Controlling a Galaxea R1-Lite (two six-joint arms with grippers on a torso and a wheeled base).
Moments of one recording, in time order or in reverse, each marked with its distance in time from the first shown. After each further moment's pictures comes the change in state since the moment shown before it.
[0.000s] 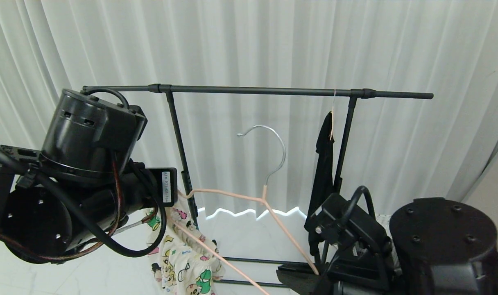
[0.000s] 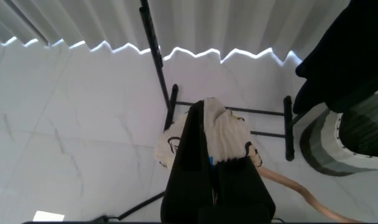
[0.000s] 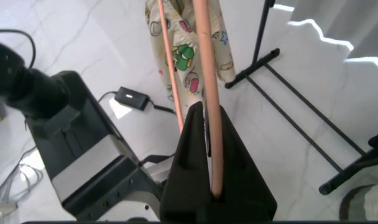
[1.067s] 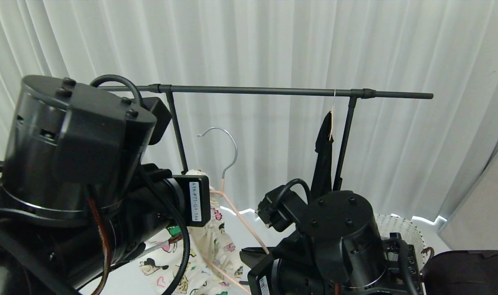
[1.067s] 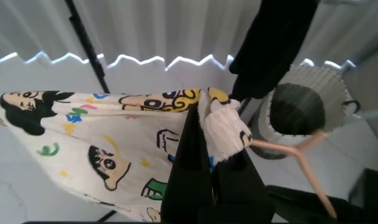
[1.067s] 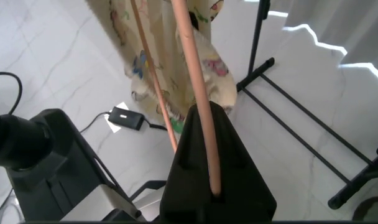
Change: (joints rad) left arm -0.266 -0.021 -0.041 0.000 -0.009 -0.102; right arm 0.000 0.228 -0.166 -0.085 -0.045 0.030
